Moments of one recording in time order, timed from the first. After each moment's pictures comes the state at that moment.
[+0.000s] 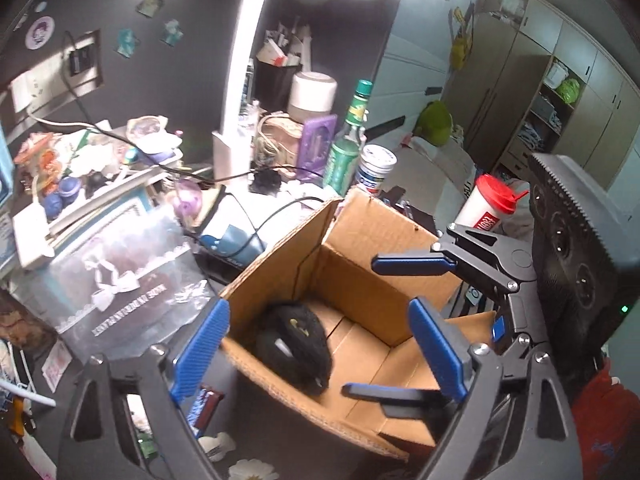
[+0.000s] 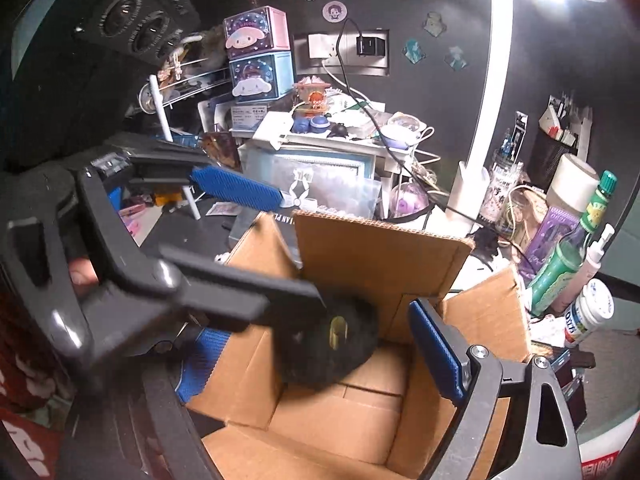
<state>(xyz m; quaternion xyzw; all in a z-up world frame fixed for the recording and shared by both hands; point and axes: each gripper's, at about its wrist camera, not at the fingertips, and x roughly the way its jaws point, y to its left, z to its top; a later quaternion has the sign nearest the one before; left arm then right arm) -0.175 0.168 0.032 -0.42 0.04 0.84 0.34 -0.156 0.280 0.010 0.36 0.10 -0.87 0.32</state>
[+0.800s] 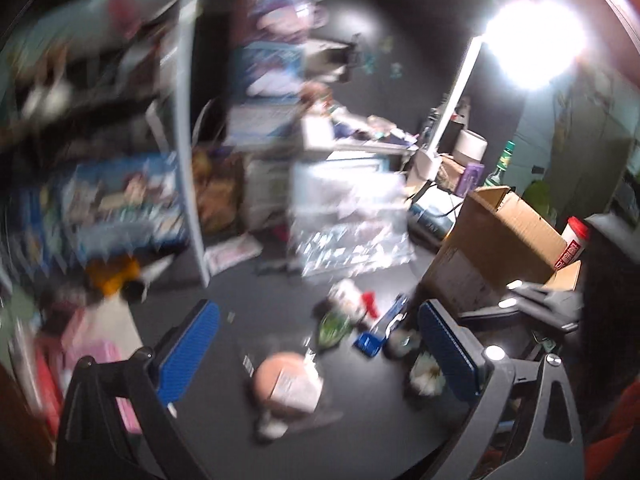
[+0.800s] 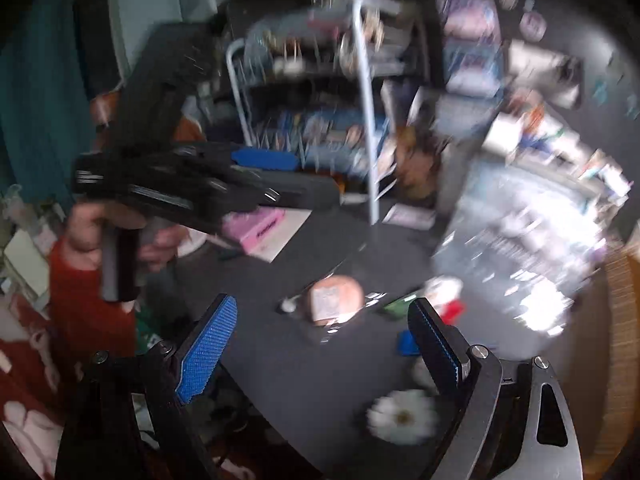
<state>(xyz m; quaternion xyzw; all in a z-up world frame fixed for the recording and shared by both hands) -0.066 -0.097 -0.024 -0.35 -0.06 0.93 0.13 -0.059 0.070 -0.063 0.35 0.11 -0.79 0.49</state>
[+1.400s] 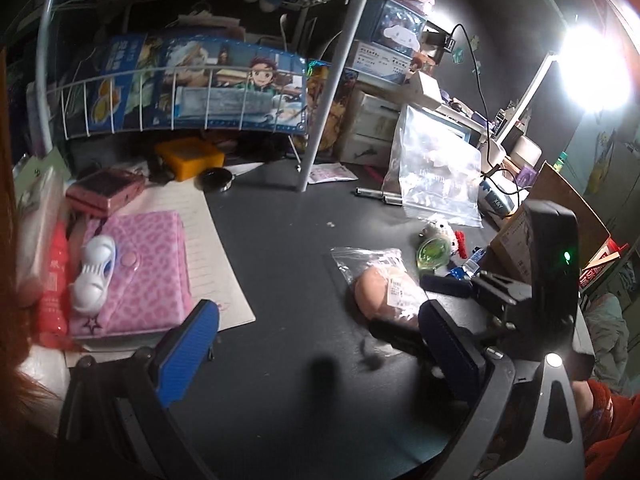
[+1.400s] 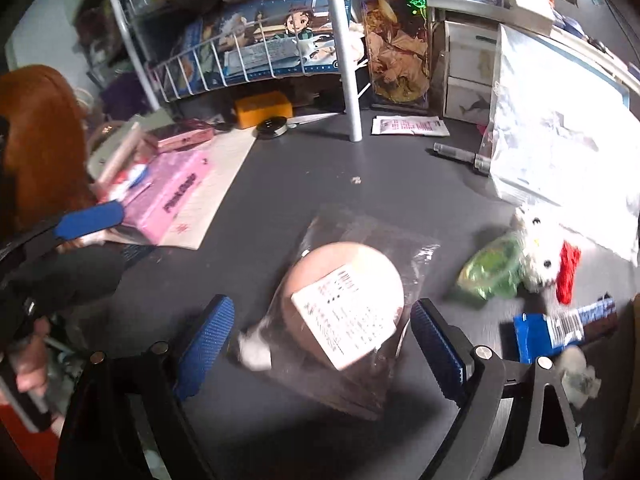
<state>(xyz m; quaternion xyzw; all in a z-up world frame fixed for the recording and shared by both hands) -0.020 -0.186 -0.114 -0.37 -0.13 0.92 0.06 -0.098 -0.040 -0.148 0.42 0.10 -0.83 0.36</state>
